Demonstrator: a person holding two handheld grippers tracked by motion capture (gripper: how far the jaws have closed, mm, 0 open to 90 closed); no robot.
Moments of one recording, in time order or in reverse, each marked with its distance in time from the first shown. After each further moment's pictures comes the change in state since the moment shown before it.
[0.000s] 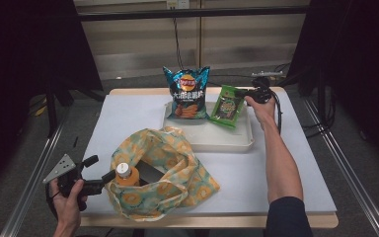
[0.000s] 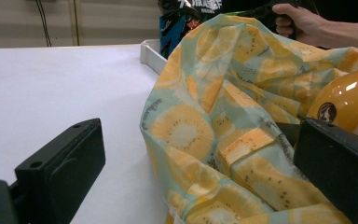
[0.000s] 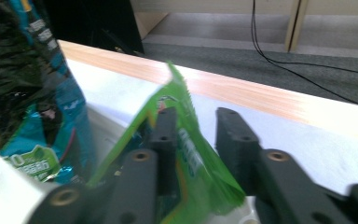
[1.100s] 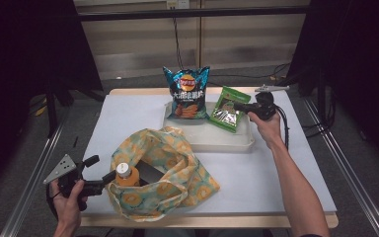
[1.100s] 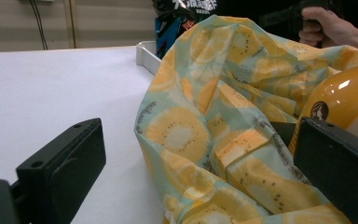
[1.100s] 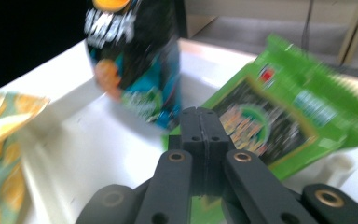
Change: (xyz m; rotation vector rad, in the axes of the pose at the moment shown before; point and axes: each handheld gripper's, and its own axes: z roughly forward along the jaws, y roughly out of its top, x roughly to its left) left arm -0.002 0.001 0.000 -0.007 -0.009 0.012; right arm 0.045 -0.037 -0.053 -0.022 0.181 -0.078
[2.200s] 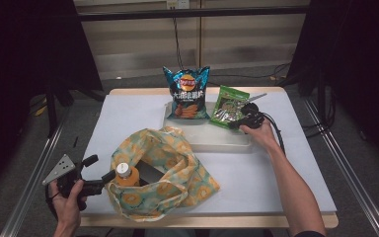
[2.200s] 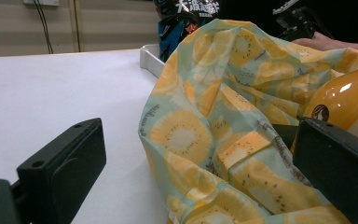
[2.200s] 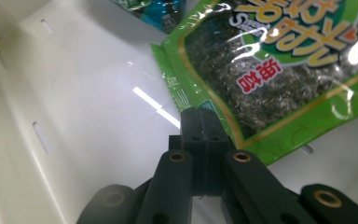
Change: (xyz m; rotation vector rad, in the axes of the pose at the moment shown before) left arm 0.001 0.000 -0.001 0.002 0.017 0.016; right arm -0.005 -0.028 0.045 0.349 0.008 -0.034
